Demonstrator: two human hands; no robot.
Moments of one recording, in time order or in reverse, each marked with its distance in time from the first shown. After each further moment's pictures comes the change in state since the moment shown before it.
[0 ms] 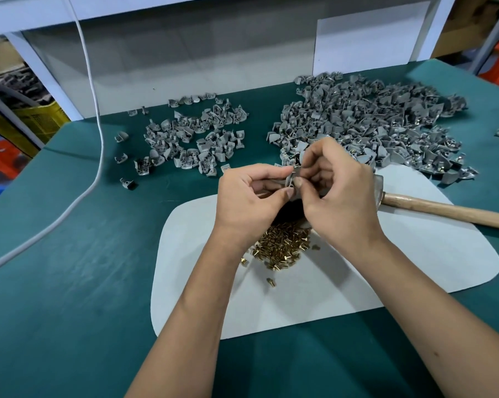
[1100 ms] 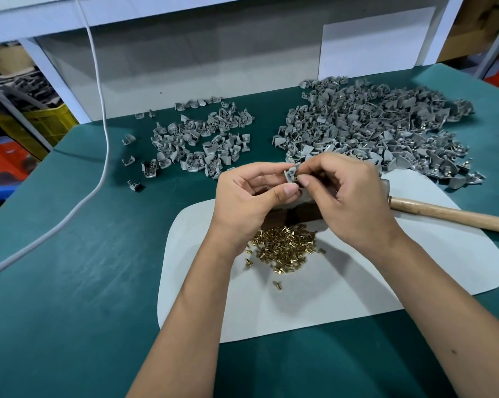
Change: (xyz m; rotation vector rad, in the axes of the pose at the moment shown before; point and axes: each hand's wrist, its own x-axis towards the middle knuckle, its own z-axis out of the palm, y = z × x) left_hand 0.003 -0.005 -0.016 -0.283 -0.094 0.011; right_hand 0.008 0.004 -0.011 -0.115 -0.103 -0.135
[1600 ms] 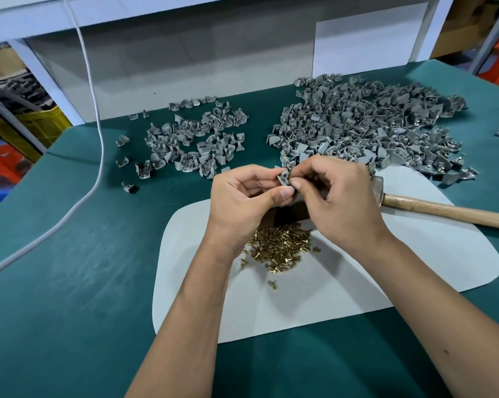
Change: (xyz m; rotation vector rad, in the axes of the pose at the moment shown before) left_hand -0.003 -0.001 0.005 0.047 0.071 -0.010; right_hand -0.004 -0.005 0.004 0.013 -0.001 0.069
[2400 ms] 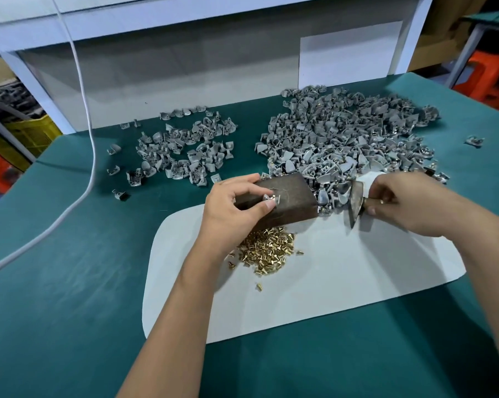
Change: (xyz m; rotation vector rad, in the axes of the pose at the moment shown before) left_hand 0.003 -0.003 -0.005 0.594 0.016 -0.036; right_hand 0.005 0.071 -0.110 -0.627 -0.602 0.419
